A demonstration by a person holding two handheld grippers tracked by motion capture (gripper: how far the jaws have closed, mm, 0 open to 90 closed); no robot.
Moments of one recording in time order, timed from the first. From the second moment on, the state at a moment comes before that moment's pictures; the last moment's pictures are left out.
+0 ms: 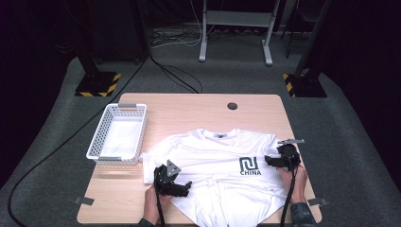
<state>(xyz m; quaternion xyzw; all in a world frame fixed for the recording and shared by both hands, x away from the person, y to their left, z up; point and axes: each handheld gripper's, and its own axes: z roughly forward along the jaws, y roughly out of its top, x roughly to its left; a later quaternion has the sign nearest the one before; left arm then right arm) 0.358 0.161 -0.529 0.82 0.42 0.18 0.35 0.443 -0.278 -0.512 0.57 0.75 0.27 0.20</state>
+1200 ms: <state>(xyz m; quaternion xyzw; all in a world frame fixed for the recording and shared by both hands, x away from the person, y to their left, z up) 0.406 0.176 -0.522 0.81 0.47 0.16 0.32 0.425 -0.259 -0.520 0.54 0.76 0.30 0.21</state>
